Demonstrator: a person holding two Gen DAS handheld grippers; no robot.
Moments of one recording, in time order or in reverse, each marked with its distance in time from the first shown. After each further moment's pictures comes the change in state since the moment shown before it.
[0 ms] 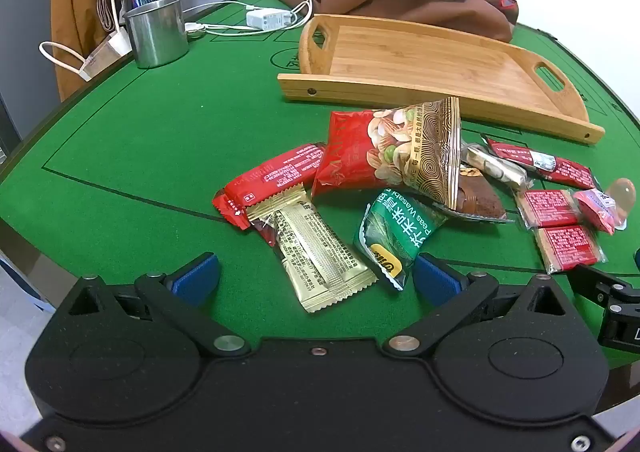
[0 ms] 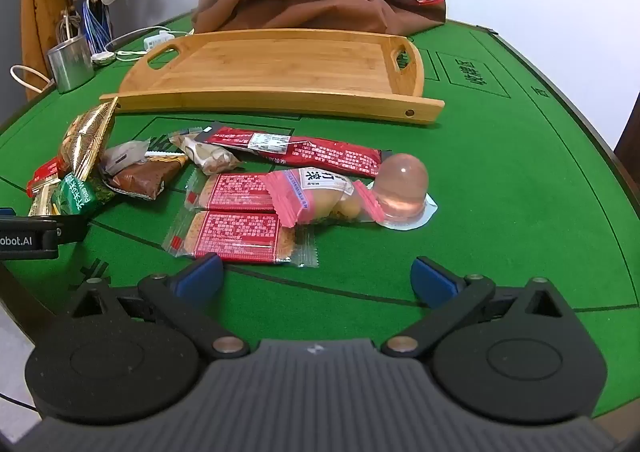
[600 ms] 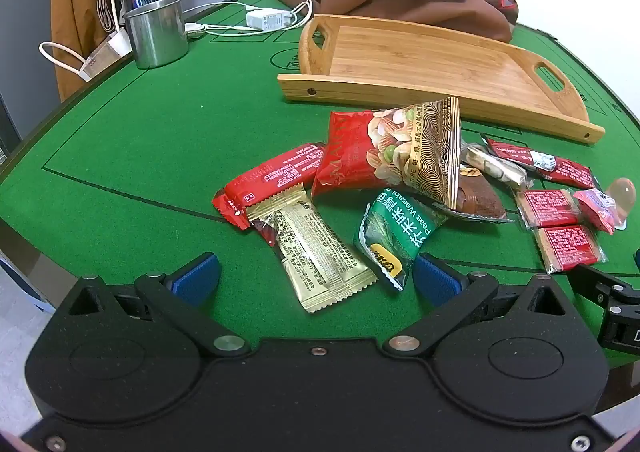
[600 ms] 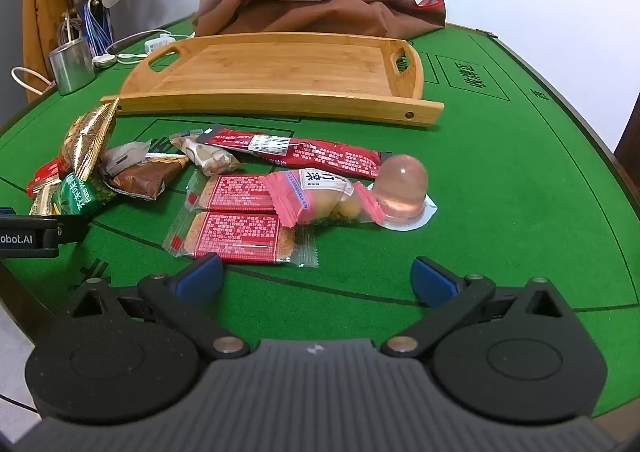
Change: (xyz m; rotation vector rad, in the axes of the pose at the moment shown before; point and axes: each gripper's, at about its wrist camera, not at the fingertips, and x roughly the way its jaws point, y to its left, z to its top) left arm 0.000 0.000 0.000 -0.001 -0.003 -0.001; right arm -0.001 0.000 0.000 0.000 -0.013 0.002
